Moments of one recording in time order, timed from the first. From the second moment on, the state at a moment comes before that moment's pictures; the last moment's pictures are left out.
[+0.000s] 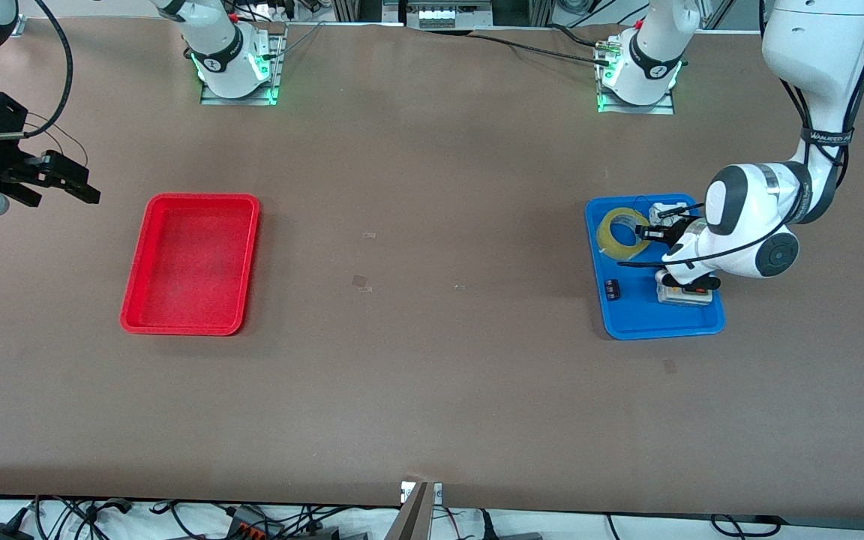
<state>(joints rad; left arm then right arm) -0.01 0.41 -0.01 -2.04 -0.16 1.93 0.11 -0.06 0.01 0.04 -1.68 -0.02 1.65 -0.05</state>
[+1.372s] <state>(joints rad) -0.59 0.73 -0.03 -1.47 -0.53 2.06 -0.77 -0.06 0.02 0.04 -1.69 -0.02 1.65 -0.05</state>
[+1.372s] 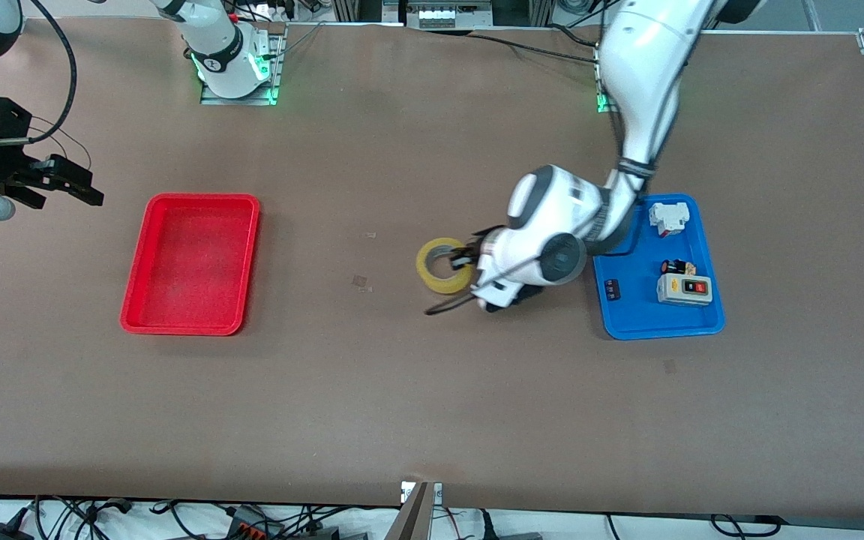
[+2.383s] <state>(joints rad) -0.42 0.56 0.03 -1.41 -0.35 1.79 -0.86 0.00 0.15 0.06 -1.69 0.00 1.68 -0.05</state>
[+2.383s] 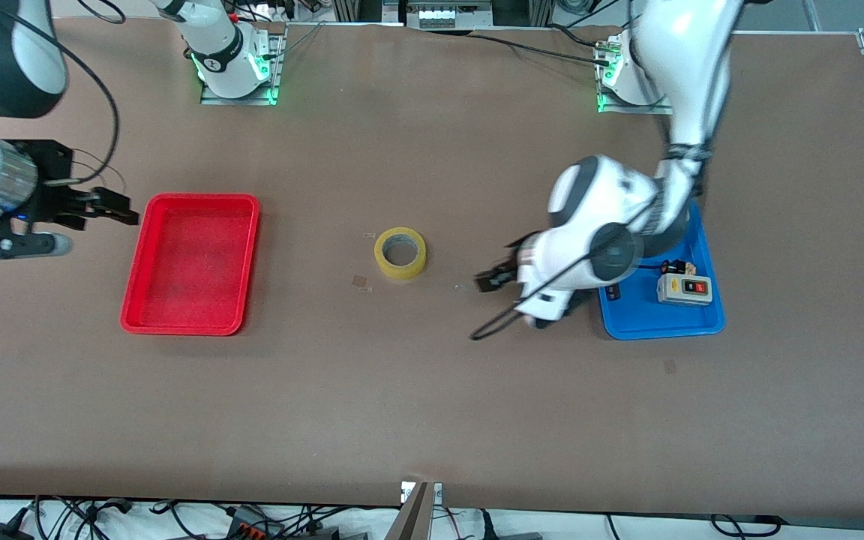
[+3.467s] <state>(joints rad) 0.01 -0.01 0.02 -1.63 -0.01 1.50 0.18 0.54 0.60 0.07 -1.66 0.07 2.18 0.40</state>
